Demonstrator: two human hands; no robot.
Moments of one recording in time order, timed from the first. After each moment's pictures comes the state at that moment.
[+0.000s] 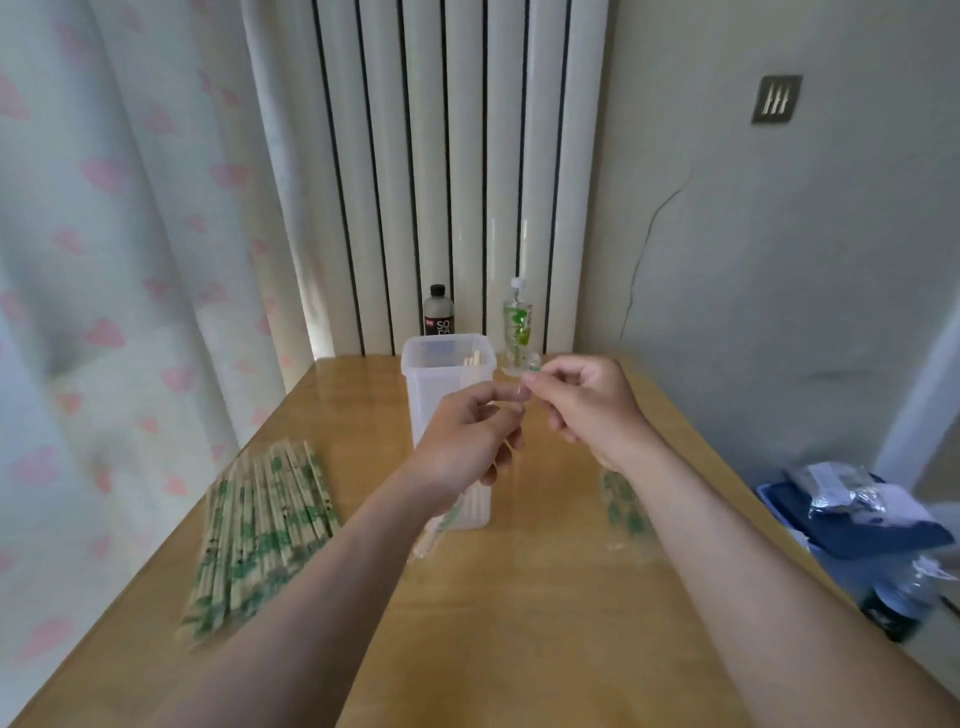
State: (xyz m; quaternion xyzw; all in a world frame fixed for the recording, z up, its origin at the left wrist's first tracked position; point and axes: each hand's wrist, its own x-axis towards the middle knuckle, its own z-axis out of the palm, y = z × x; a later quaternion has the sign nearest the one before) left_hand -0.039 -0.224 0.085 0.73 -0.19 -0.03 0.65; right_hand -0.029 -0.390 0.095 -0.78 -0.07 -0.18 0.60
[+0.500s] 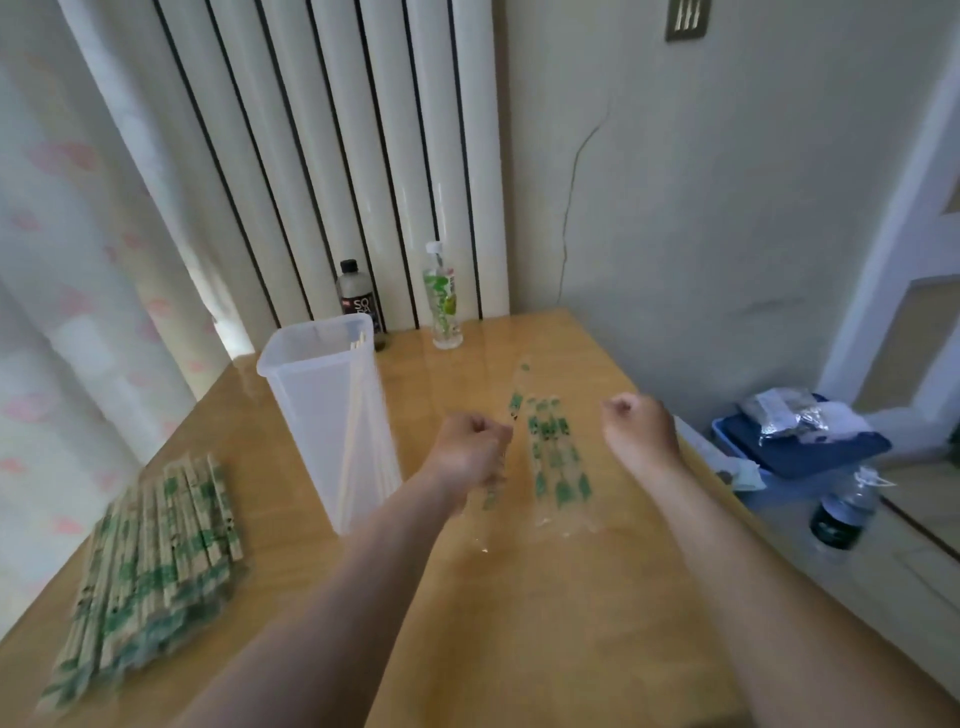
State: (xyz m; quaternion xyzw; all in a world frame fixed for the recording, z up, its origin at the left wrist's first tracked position) left_hand 0.004 -0.339 0.019 0.78 -0.04 -0.15 0.61; right_hand -0.015 -0.547 -0.017 -0.84 0.24 -0.20 0.44
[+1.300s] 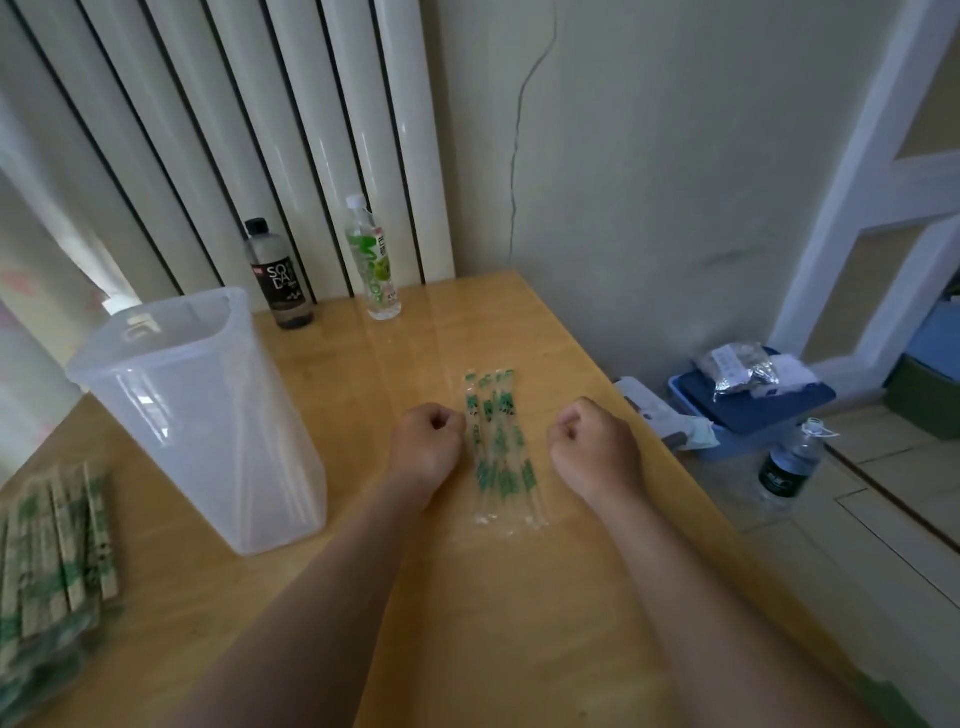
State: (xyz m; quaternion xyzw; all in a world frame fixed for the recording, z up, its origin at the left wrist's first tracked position) left_hand 0.058 -0.391 -0.047 0.87 -0.02 -0.04 0.49; right_hand -0.024 -0.560 -0.065 -0.88 0.23 -0.18 0.36
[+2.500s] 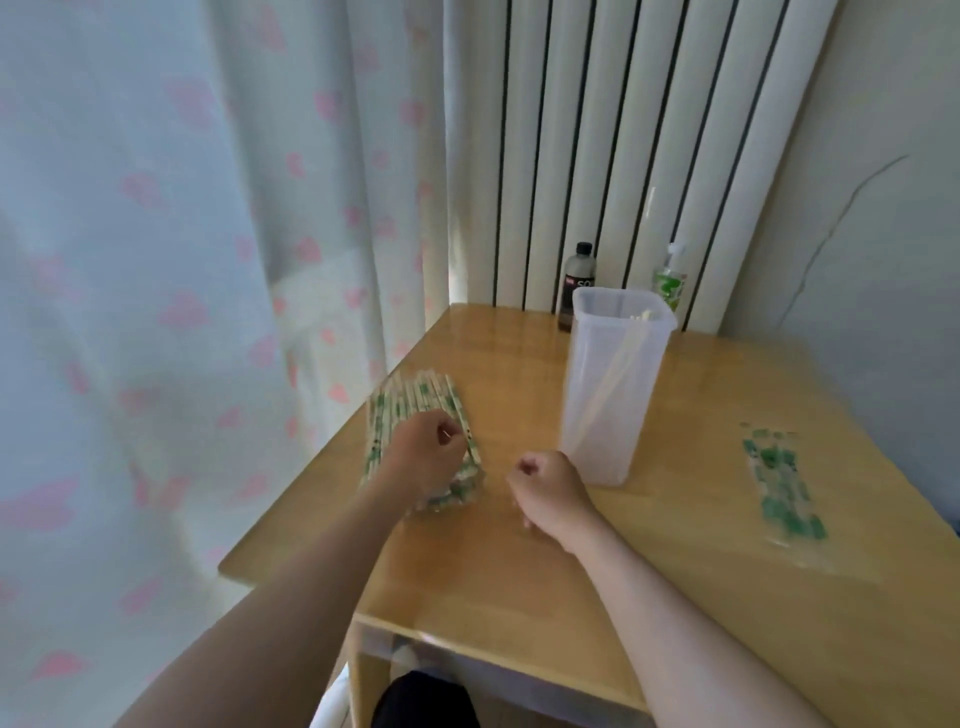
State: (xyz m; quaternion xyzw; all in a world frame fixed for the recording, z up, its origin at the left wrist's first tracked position) left_hand -0.040 -0.044 -0.008 0.90 0.04 0.10 0.42; right_hand -0.034 -0.223 -0.044 -0.87 -0.05 0.04 0.48
